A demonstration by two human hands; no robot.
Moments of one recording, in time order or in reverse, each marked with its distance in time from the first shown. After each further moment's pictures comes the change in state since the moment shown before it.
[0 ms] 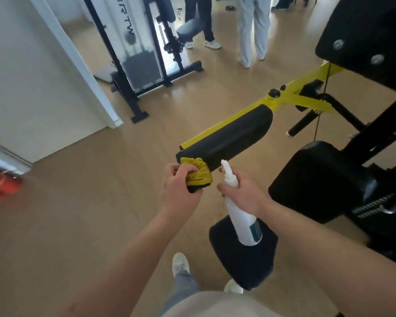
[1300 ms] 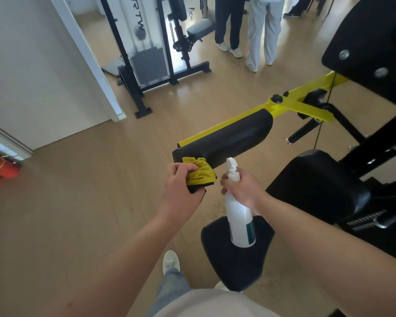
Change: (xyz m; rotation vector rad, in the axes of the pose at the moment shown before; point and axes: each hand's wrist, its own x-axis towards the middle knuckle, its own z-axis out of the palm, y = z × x) left_hand -0.007 0.009 0.018 -0.144 0.058 -0.010; right_hand 0.024 0.018 -0.017 0.051 0.006 0.064
